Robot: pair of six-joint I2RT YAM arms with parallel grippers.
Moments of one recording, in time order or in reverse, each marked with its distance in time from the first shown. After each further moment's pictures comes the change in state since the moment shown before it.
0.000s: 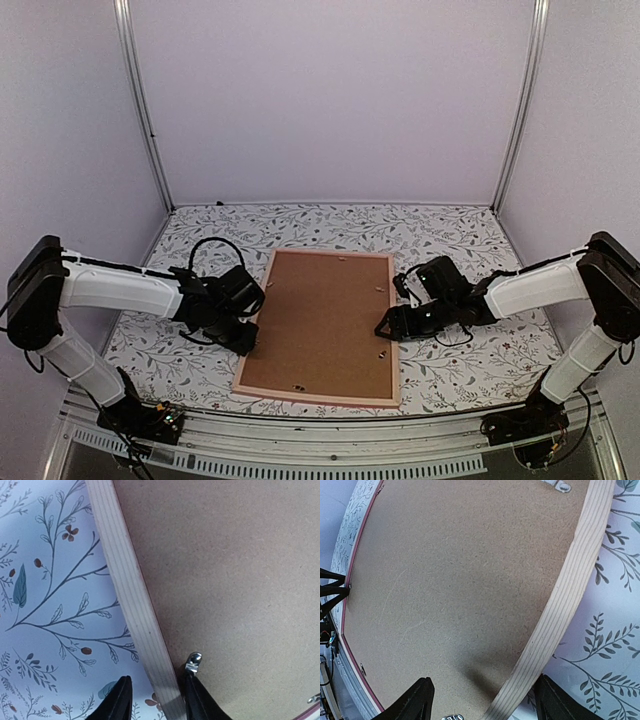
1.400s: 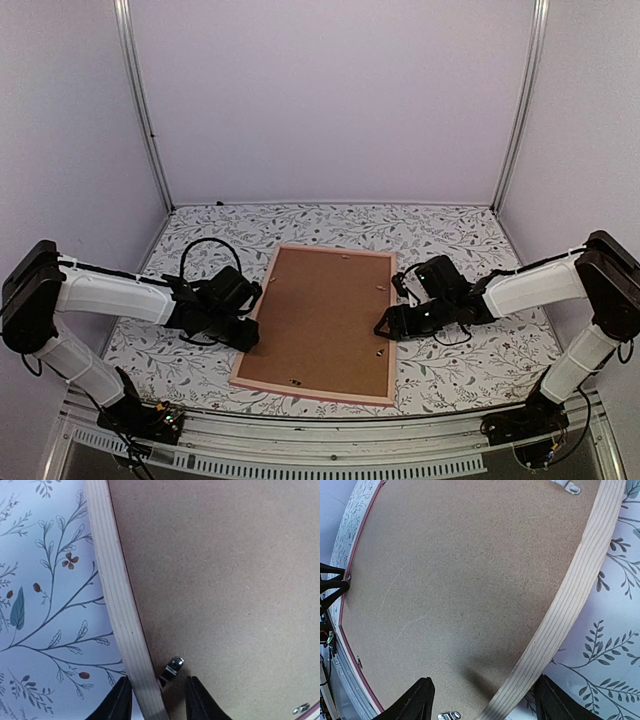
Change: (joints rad) left arm 0.024 -0.040 -0.090 0.202 0.031 0.012; right arm 0.000 0.011 0.008 0.006 0.007 -0.011
